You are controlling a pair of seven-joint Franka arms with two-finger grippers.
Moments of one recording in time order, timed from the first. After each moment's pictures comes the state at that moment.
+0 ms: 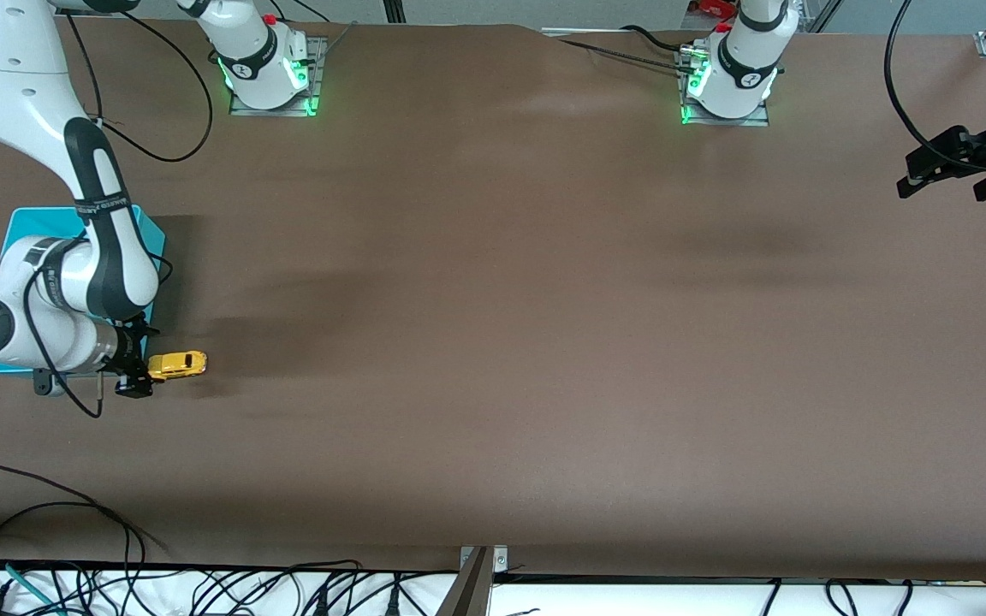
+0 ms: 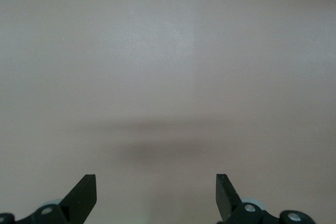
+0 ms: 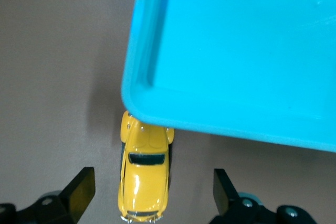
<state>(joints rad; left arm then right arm) -0.01 -0.01 0.05 -1.53 -0.05 1.48 0.02 -0.04 0.68 -0.10 -1.63 0.01 2.21 1.23</state>
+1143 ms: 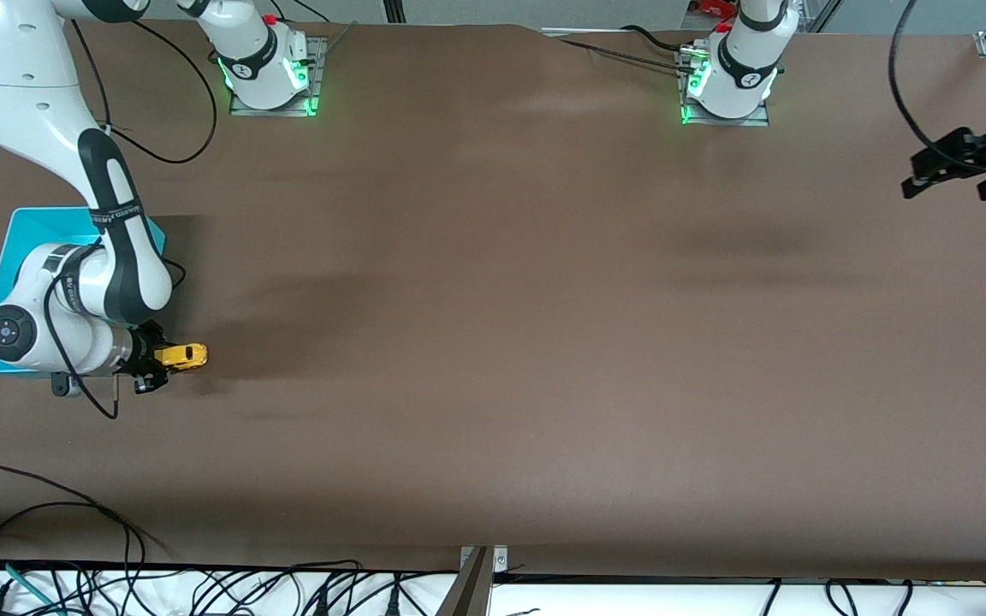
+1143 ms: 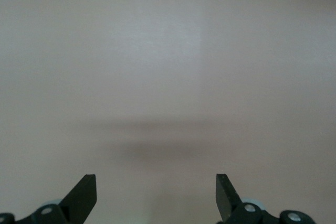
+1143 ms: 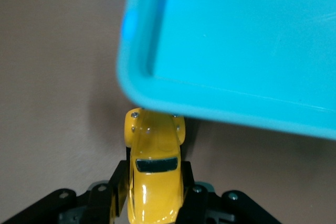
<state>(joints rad) 0.00 -0.02 0.08 -1.54 -0.05 1.48 0.02 -0.02 0.69 -0.09 -1.62 0.01 2.20 1.24</state>
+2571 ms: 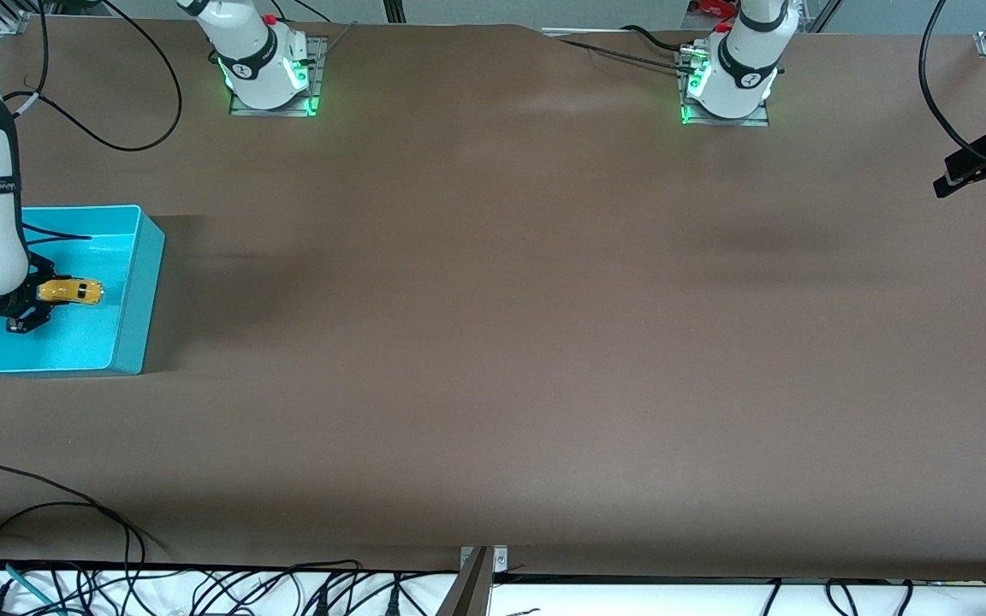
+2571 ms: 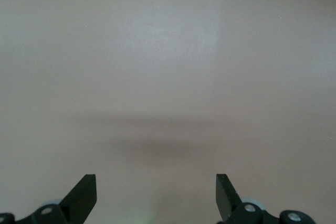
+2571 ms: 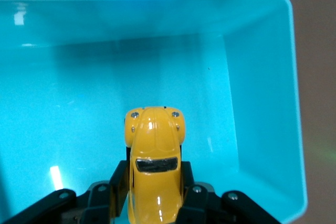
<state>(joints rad) 0.04 -0.02 0.08 -1.54 -0.04 1.47 0.02 -0.11 0.63 -0.33 -1.60 0.01 1.87 1.28</state>
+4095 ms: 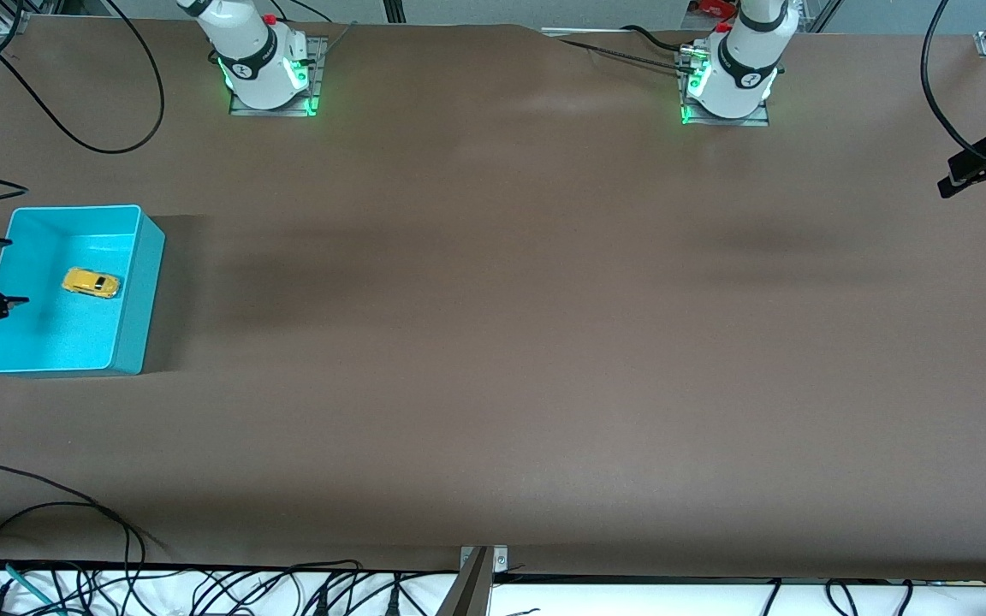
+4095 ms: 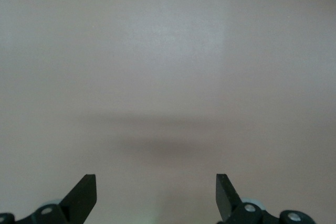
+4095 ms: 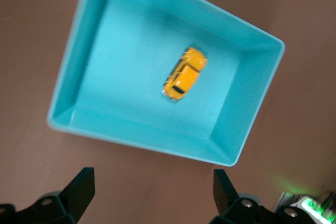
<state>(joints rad) 0.04 -0.02 0.08 -1.54 -0.01 1.47 0.02 -0.04 0.39 -0.27 -1.46 0.01 1.62 0.79</state>
